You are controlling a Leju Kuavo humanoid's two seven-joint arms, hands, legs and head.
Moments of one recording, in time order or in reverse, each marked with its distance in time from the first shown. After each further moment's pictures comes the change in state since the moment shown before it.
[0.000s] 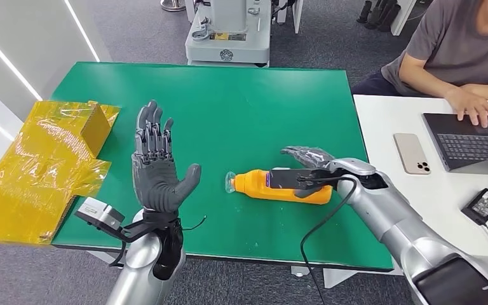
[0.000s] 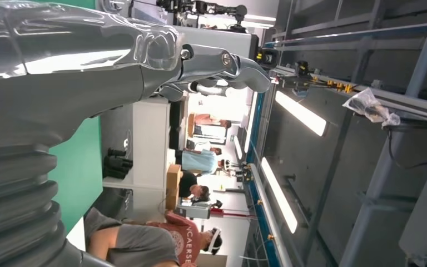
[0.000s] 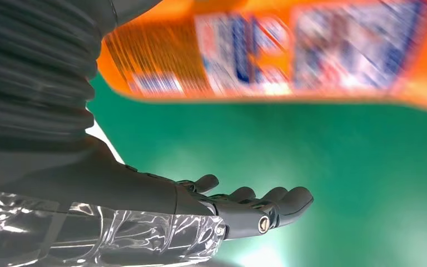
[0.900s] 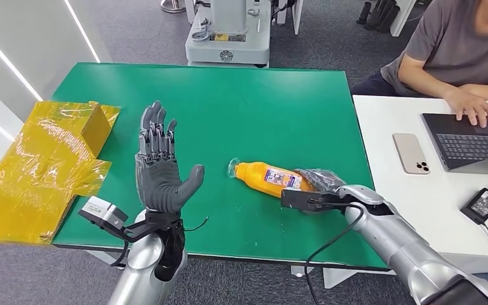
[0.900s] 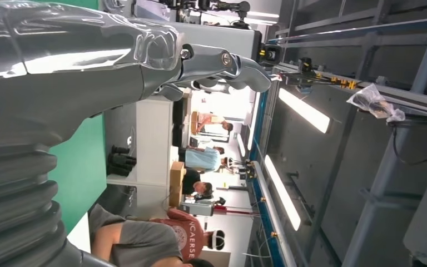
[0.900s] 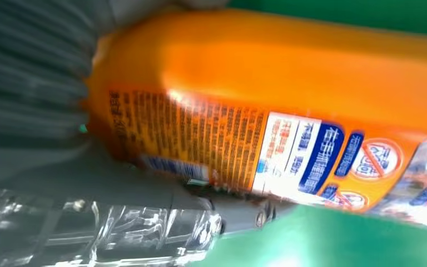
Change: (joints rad) left arm 0.001 0.000 -0.013 0.002 0.000 0.011 0.016; right arm 0.112 -0.075 0.064 0.024 -0.071 -0.163 0.021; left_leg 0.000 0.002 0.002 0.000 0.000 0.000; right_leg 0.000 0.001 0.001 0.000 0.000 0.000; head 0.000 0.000
